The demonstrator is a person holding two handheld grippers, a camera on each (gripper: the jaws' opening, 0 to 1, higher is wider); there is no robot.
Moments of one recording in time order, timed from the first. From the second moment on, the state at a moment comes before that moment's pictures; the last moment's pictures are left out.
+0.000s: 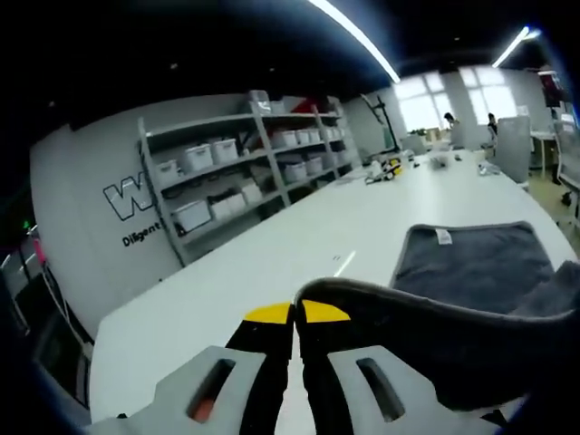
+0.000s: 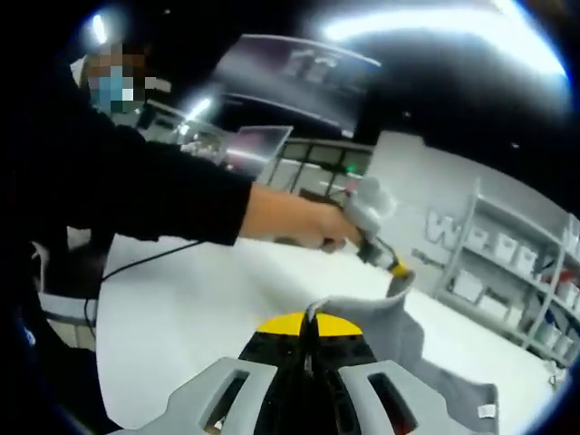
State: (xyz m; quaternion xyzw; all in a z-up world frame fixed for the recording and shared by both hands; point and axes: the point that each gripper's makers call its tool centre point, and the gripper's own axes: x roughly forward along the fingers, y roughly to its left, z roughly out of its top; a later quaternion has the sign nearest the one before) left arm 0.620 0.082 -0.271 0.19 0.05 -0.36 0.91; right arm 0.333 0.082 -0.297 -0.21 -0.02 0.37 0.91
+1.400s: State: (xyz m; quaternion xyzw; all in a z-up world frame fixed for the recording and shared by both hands) left arm 0.616 0.227 -0.276 0.27 0.11 -0.27 0.92; right arm 0.325 0.217 -0.288 -0.24 -0.04 0.46 0.85
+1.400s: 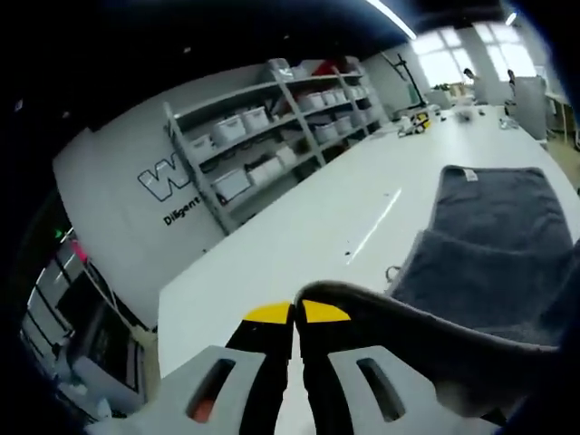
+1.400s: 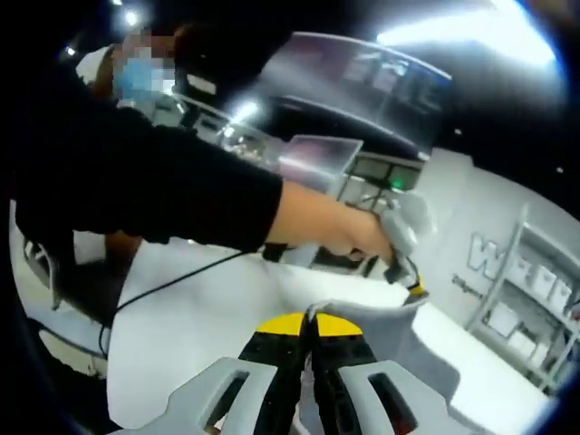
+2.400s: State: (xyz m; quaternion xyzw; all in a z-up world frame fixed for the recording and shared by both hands) left arm 0.618 0.349 -0.338 0.49 0.25 -0.16 0.82; right arm 0.309 0.337 -0.350 -0.30 -0.01 0.54 0.78
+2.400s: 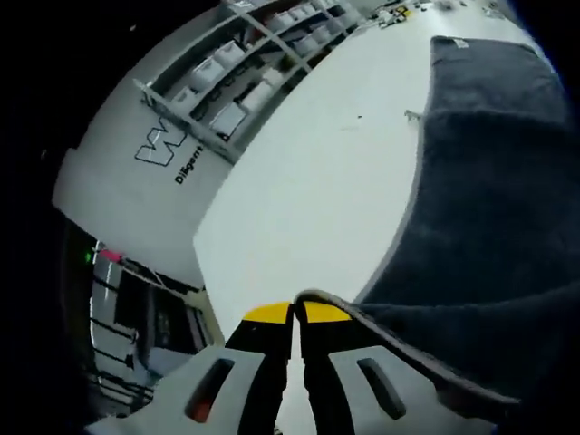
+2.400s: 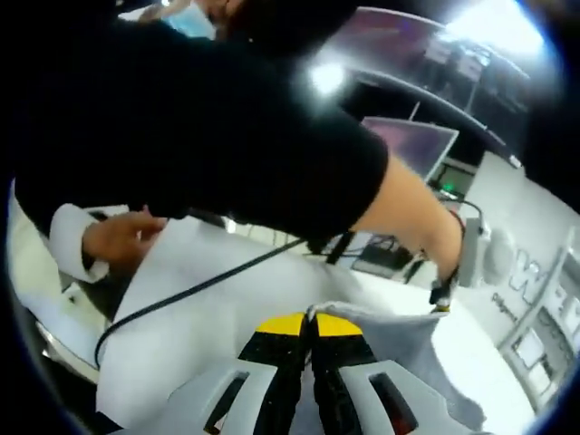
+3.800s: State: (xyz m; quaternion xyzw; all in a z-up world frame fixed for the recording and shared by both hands) left arm 0.539 0.344 -0.212 0.29 0.16 -0.12 0.94; right arm 0.301 0.349 -0.335 -0.32 -0.07 0.56 0.76
